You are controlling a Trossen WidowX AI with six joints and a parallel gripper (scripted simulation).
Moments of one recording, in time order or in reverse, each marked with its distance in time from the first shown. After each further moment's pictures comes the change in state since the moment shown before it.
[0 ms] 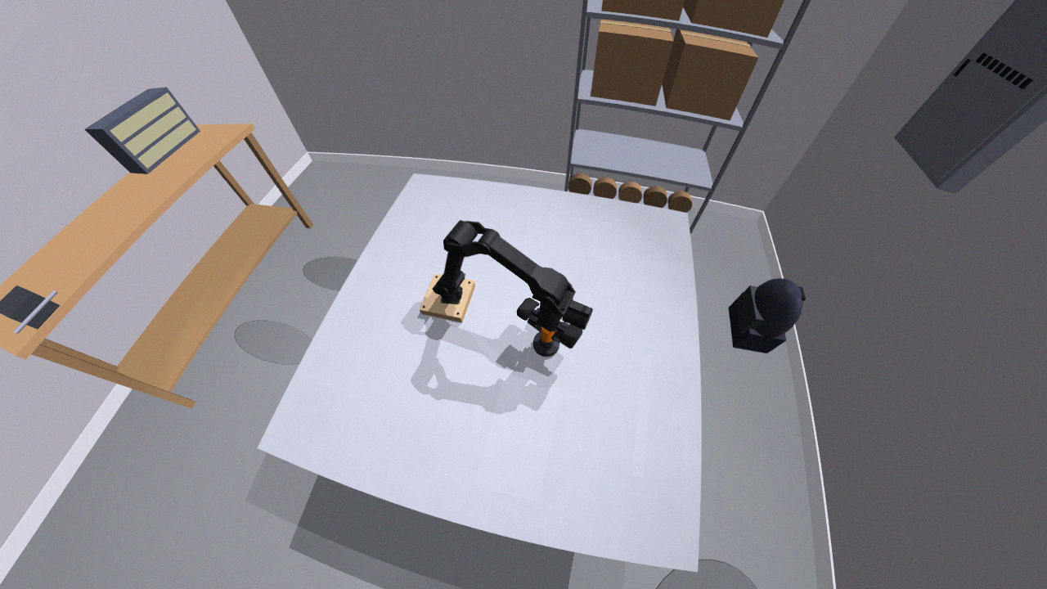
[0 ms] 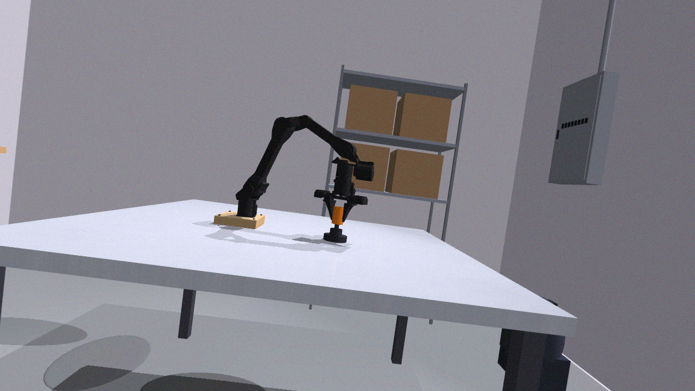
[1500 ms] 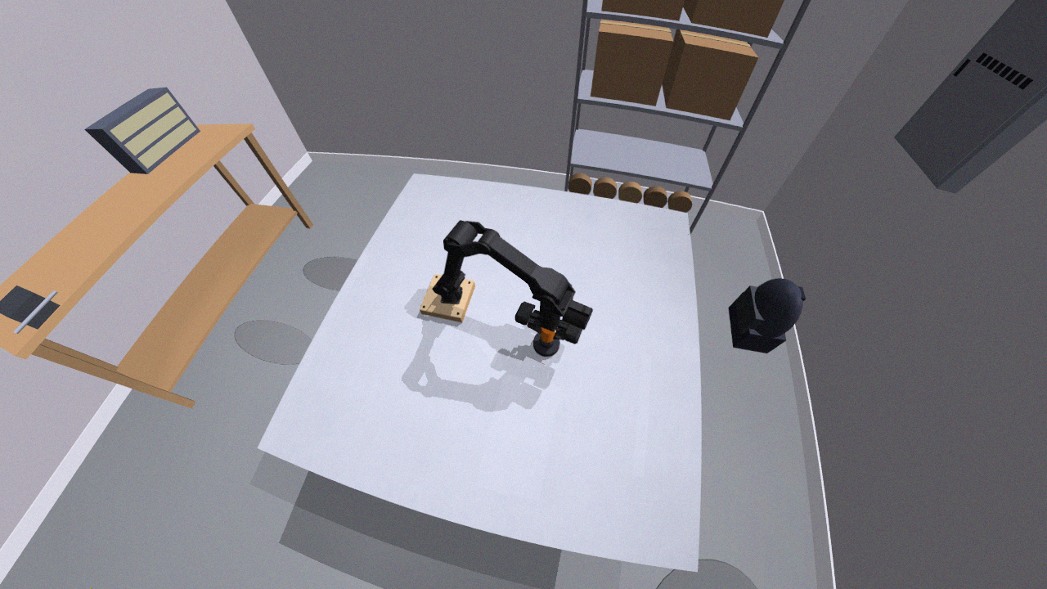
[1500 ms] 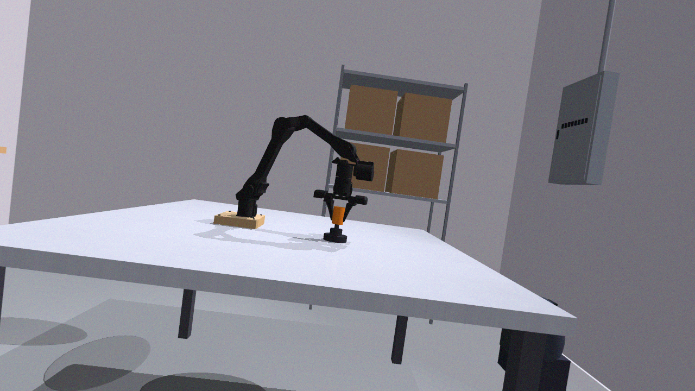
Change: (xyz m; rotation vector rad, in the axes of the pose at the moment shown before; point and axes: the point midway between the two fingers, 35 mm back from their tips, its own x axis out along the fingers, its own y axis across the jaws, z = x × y) arm 0.000 0.000 0.000 -0.212 0.000 -0.001
